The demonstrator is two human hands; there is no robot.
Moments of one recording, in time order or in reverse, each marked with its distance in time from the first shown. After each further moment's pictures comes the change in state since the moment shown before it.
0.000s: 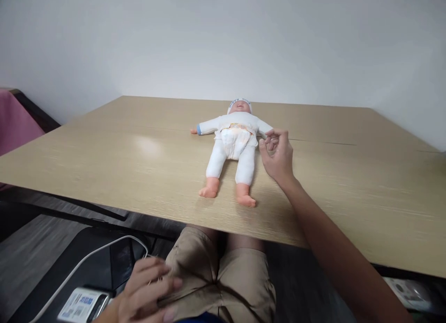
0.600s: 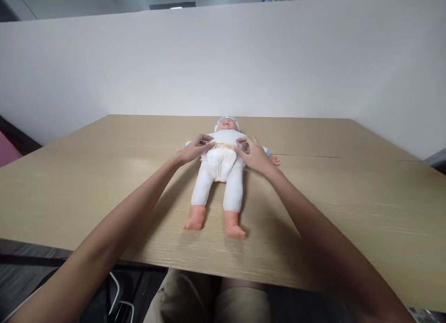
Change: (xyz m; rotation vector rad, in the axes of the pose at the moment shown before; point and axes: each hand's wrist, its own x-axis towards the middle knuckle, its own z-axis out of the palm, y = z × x) left_hand 0.403 -0.205 -0.005 -0.439 0.016 -0.429; right_hand 0.072 0.061 0.053 0.104 -0.368 0.202
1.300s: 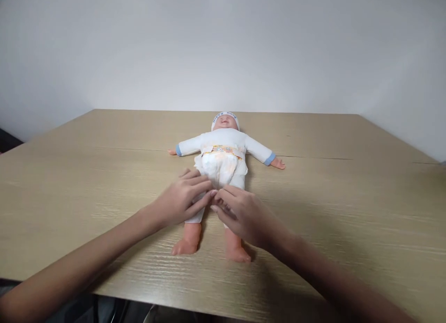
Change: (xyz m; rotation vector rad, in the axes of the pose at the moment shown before) left_hand -0.109 0.053 0.014 0.570 -0.220 0.532; right_hand -0.110 -0.112 0.000 -0.108 -0.407 -0.250
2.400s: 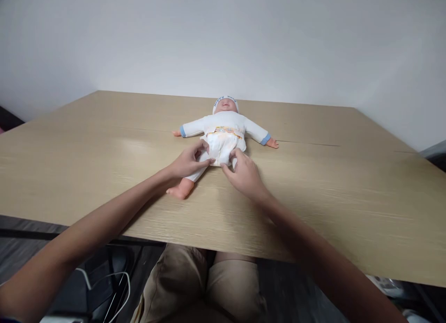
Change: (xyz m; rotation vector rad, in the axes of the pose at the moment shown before) left_hand 0.000 -0.040 0.043 -0.556 0.160 -0.339; right_hand 0.005 0.030 0.024 -0.108 0.264 0.426
